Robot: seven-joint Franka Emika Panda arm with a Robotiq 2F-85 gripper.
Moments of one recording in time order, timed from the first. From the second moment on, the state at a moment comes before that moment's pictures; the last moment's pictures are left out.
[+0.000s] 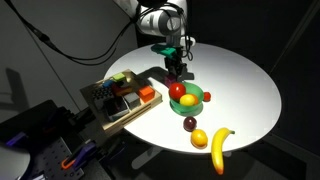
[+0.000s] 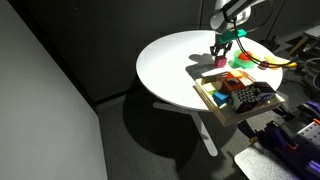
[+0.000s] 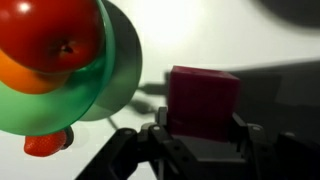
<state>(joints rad) -0.01 0.87 -0.13 -1.46 -0.03 2.22 0.16</state>
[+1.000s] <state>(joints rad) 0.04 0.71 -0.13 -1.58 -0.07 2.15 0.16</state>
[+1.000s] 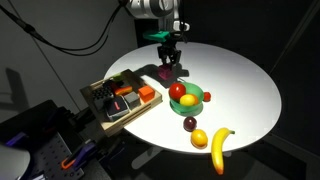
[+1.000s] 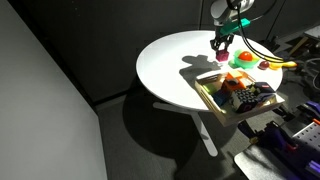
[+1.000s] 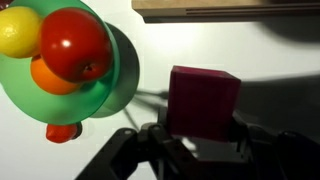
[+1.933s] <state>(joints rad) 0.07 0.54 -0.10 -1.87 -0.10 2.21 0.15</state>
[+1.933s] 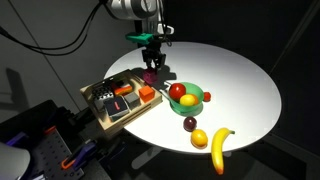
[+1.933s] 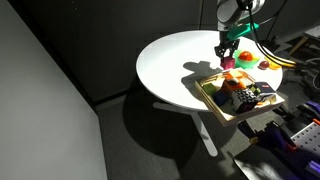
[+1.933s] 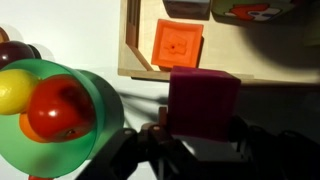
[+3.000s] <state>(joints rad) 0.07 0.38 -0.03 -2.14 -0.13 2.21 0.11</state>
